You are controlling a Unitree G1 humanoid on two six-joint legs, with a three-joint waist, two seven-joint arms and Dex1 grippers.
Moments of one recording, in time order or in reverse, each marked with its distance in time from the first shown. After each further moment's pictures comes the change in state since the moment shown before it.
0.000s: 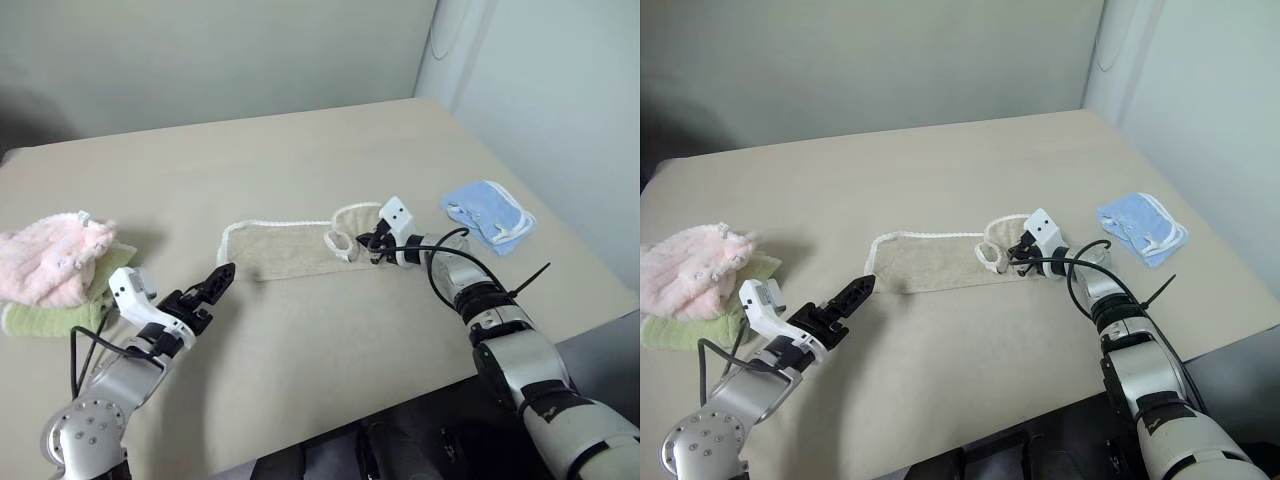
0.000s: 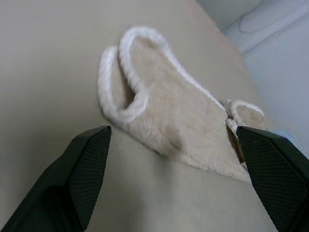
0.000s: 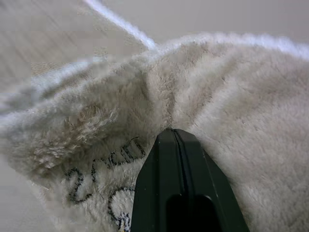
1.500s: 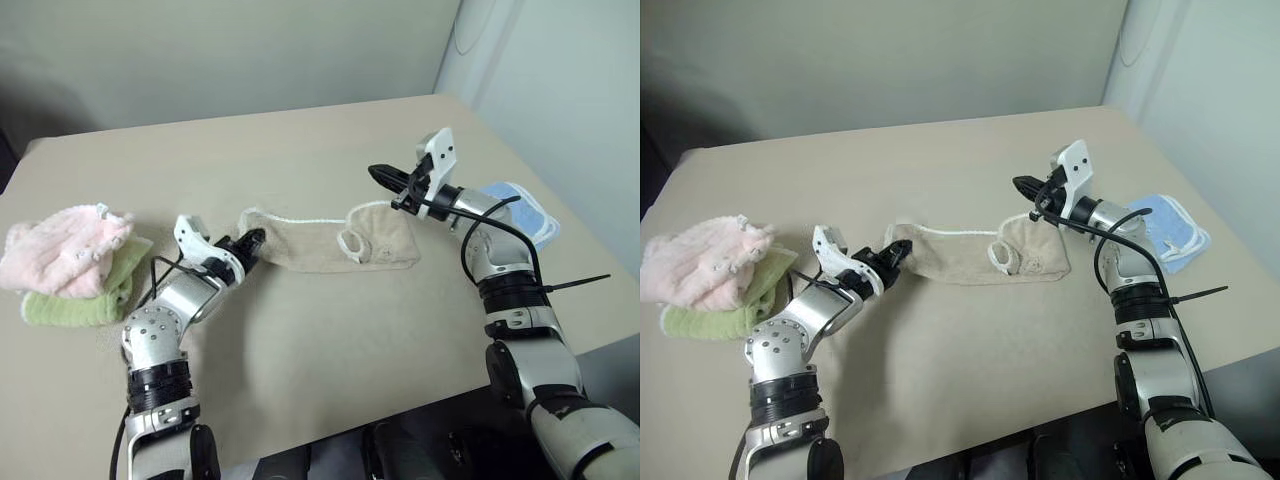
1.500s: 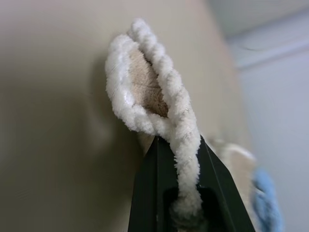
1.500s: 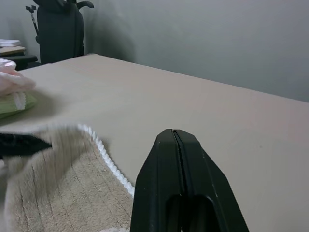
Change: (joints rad) left arm -0.472 -0.023 -0.126 0.392 0.042 -0.007 0.059; right arm 0.007 -0.042 -0.151 -0.394 0.173 0.153 -0.039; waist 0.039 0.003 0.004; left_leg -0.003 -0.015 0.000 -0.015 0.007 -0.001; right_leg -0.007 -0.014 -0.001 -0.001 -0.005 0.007
